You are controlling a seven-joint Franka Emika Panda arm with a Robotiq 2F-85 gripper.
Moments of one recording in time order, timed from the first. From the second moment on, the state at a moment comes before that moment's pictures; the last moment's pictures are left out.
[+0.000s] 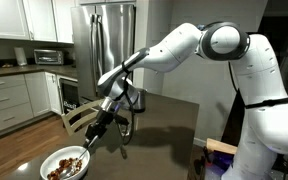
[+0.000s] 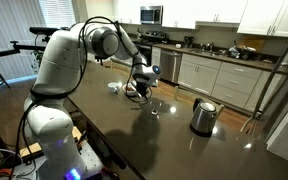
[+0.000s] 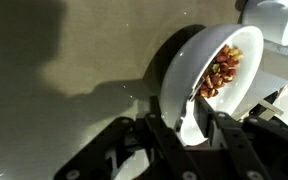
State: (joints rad) arm 0.04 0.49 0.15 -1.92 0.99 2.43 -0.72
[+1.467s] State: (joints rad) arm 0.04 0.46 0.15 -1.96 1.00 2.43 -0.69
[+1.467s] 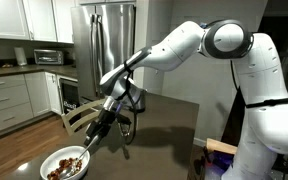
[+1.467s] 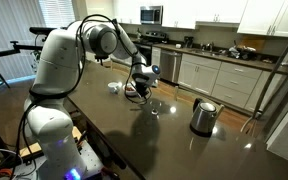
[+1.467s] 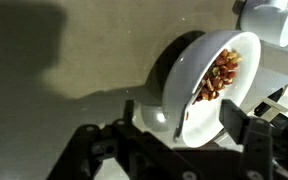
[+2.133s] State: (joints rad) arm 0.03 0.43 0.15 -1.99 1.03 2.43 -0.69
